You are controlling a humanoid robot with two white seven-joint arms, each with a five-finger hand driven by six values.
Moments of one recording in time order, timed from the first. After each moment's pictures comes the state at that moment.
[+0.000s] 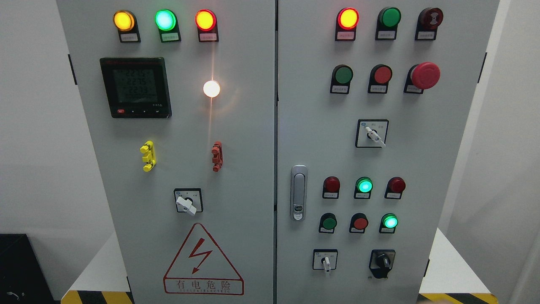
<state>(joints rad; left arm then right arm) 0.04 -0.10 -0.07 -0.08 0.08 -0.11 0.17 0.08 0.12 0.06 -0.15 0.00 -0.04 0.12</state>
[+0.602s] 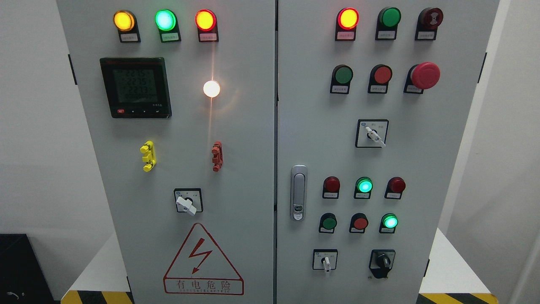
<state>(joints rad) 0.04 -0.10 -0.07 -0.08 0.08 -0.11 0.17 0.08 0.12 0.06 -0.14 0.00 -0.04 0.12</state>
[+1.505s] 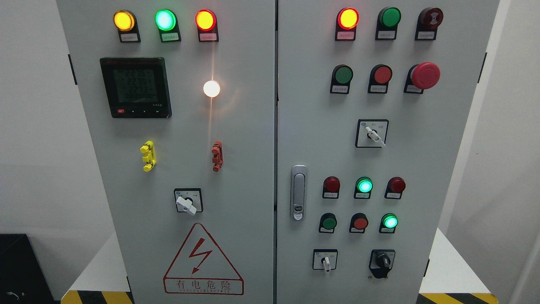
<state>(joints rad) 0.04 -0.10 -0.07 -0.08 0.08 -0.11 0.17 0.13 0.10 0.12 -0.33 0.00 -0.02 0.10</state>
